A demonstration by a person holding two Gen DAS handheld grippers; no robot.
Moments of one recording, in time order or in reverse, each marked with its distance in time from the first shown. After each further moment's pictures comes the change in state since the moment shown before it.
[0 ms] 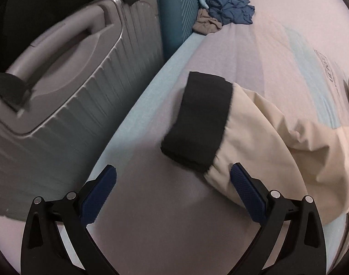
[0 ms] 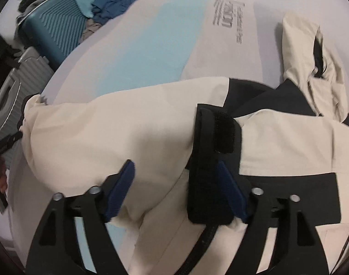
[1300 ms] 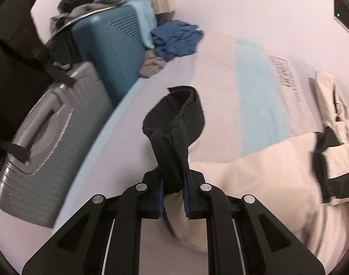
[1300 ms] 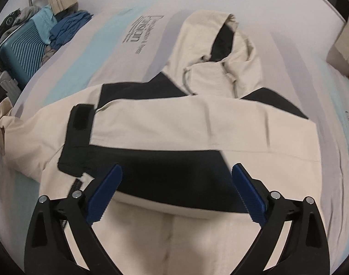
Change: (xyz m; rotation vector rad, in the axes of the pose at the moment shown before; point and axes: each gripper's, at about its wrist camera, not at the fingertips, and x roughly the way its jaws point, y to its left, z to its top) left arm -0.104 -0.165 0.018 0.133 -0.151 -0.021; right arm -0.078 -0.172 -0.051 0.102 -0.088 -0.190
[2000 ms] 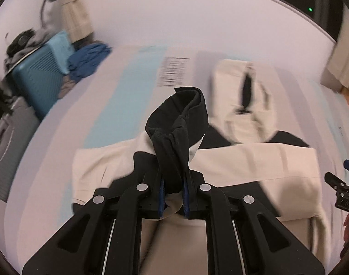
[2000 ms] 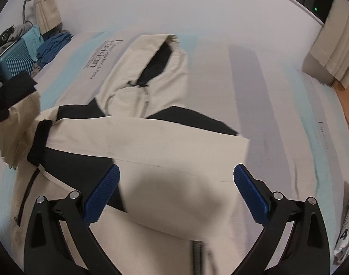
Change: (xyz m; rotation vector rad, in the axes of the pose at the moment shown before) left arm -0.099 -0.346 -0.007 0.071 -0.034 -0.166; right arm -0.057 -0.178 0.006 -0.015 -0.084 -0.050
